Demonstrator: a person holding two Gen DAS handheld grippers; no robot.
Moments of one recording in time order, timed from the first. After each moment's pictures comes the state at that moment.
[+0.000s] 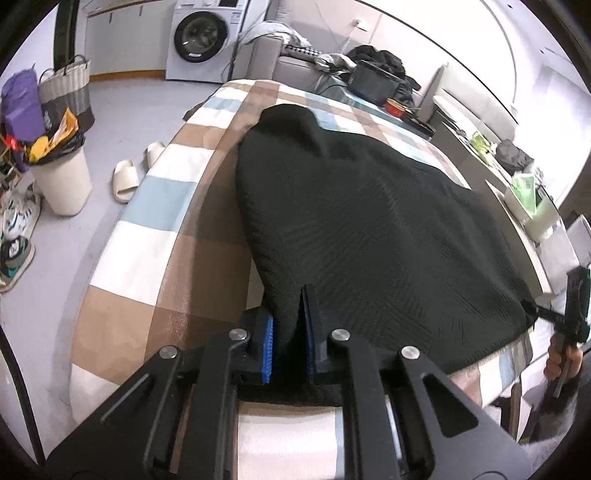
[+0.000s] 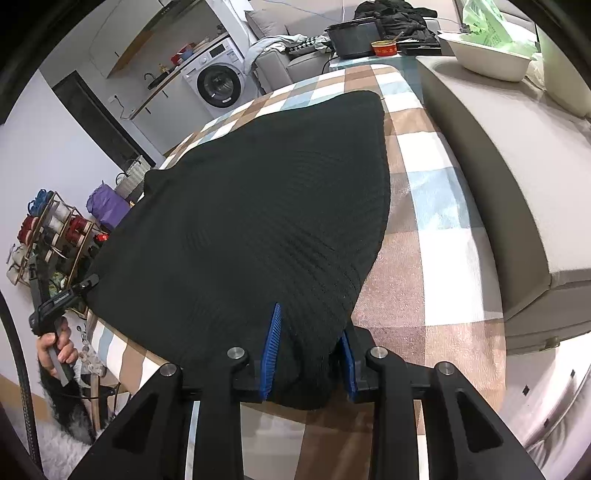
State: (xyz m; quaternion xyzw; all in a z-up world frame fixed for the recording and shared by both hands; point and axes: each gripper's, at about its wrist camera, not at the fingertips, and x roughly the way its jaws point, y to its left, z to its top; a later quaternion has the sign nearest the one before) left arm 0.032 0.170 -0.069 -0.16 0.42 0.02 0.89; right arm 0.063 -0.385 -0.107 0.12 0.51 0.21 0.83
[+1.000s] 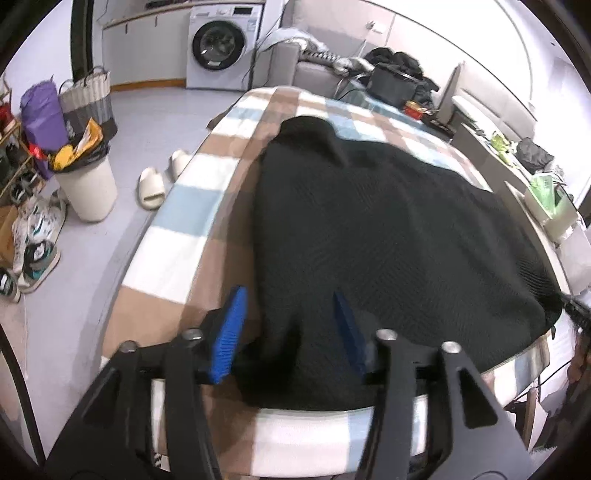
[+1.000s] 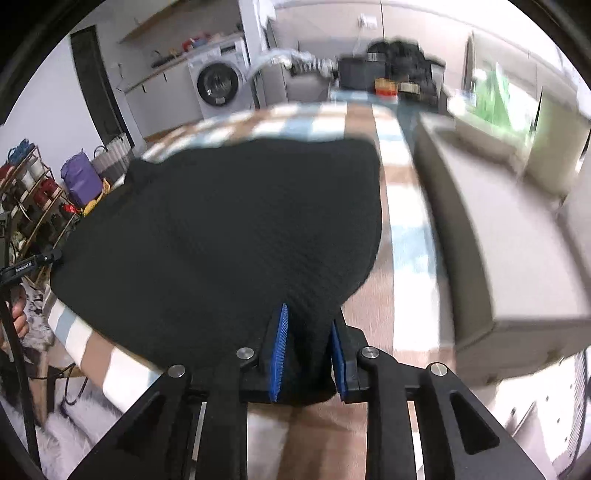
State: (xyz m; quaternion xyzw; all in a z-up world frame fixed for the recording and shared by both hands) left arm 0.021 0.157 -0.051 -0.13 0.41 0.07 0.90; right arm 0.049 -0.361 -0.071 -0.01 0.45 0.16 0.88
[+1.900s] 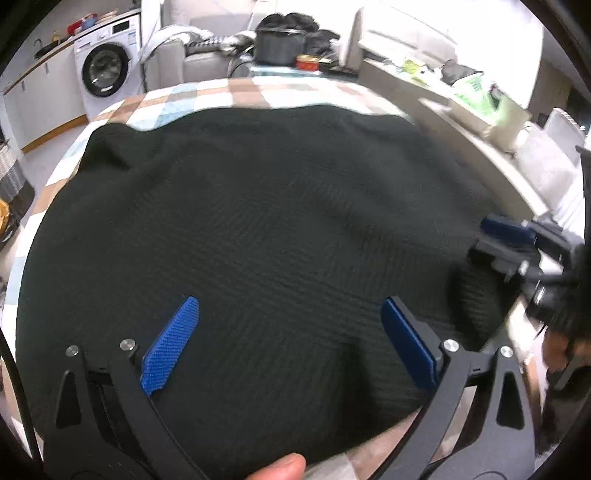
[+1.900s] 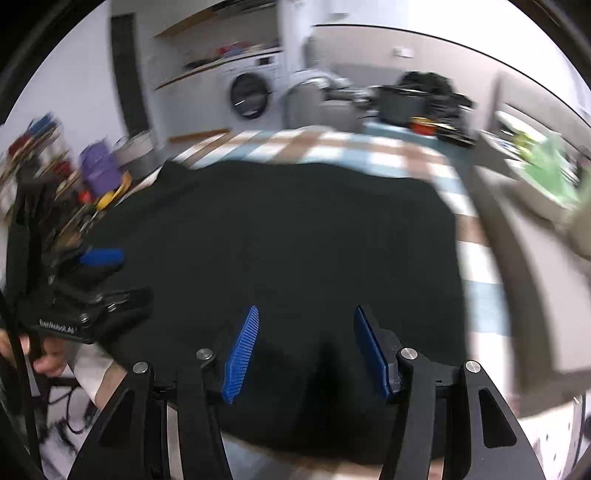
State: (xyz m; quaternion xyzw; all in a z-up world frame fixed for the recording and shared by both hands) left arm 0.103 -0.015 -0.084 -0.02 0.45 -0.07 0.89; right arm 0.058 -0.257 -0.079 -0.06 0.41 0.21 0.89
